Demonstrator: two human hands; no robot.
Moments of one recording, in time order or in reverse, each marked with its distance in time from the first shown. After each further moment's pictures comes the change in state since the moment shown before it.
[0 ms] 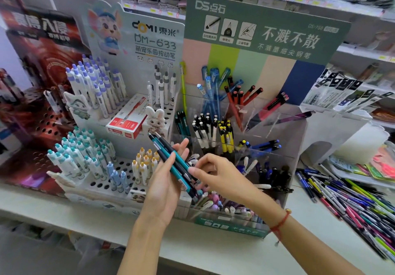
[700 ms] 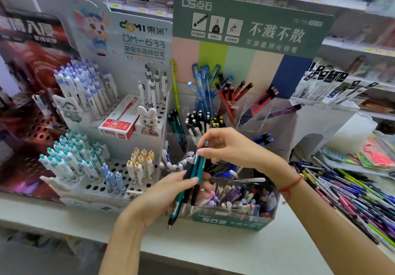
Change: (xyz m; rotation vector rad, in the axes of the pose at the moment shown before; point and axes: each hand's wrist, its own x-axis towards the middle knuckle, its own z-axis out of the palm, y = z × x) left_hand -0.008 0.015 -0.003 0.812 -0.365 -0.343; right_hand 0.017 -0.015 -0.057 -0.047 -0.087 -0.164
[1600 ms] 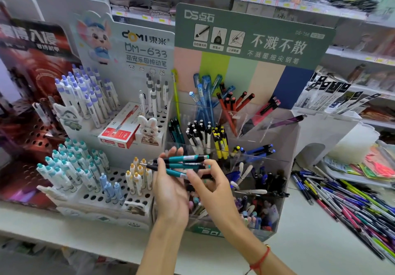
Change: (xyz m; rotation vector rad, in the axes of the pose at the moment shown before) left_hand 0.039 0.005 0.030 -1.087 0.582 0.403; right_hand -0.023 0.014 0.097 0.562 0.455 0.011
